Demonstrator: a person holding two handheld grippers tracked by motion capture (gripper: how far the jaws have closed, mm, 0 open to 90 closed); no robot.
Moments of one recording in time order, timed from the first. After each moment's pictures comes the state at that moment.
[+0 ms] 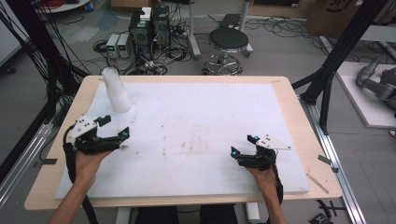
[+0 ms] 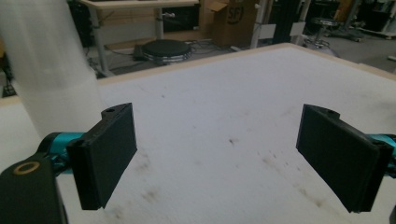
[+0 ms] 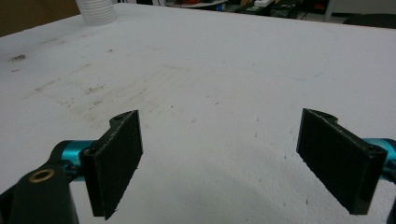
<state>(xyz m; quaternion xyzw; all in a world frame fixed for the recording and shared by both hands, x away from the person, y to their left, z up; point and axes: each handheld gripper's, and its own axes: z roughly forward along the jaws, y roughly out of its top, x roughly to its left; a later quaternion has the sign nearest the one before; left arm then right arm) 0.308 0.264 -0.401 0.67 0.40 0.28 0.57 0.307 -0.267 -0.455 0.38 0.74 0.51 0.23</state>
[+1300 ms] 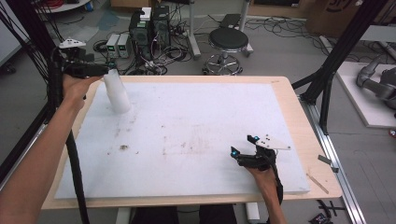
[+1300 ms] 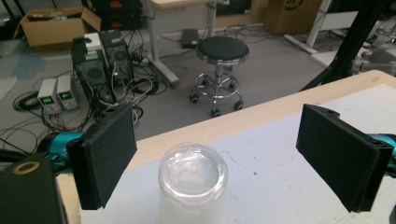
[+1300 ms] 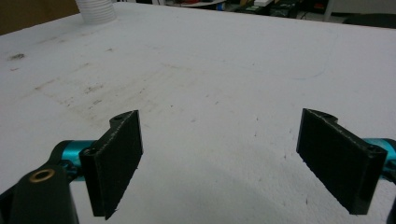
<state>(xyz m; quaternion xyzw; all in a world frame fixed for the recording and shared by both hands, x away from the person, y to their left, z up) 0.464 0.301 -0.286 0.67 0.48 0.29 0.48 0.307 -0.267 -0.455 0.38 0.74 0.51 0.23</state>
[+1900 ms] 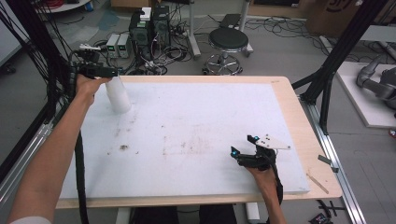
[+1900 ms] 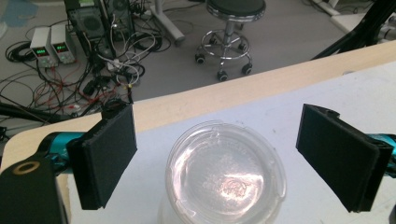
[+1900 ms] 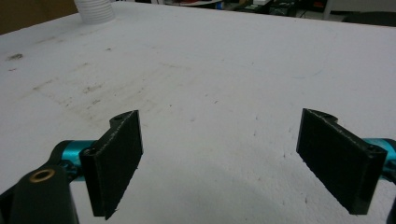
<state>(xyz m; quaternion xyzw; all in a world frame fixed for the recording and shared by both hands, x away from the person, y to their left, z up) 0.504 0.294 -0.323 0.69 0.53 0.25 0.42 0.308 -0.267 -0.455 0.39 0.74 0.51 0.23</state>
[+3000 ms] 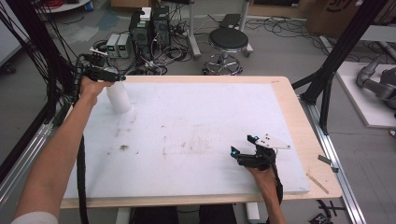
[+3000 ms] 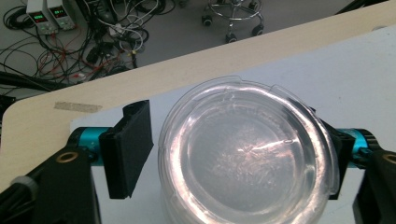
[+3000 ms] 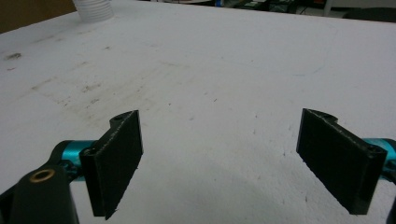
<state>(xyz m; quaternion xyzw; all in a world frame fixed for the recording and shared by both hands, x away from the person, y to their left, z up) 0.514 0.289 -0.338 0.73 0.54 0.22 0.36 0.309 -0.266 -0.455 0.39 0.74 0.50 0.22</state>
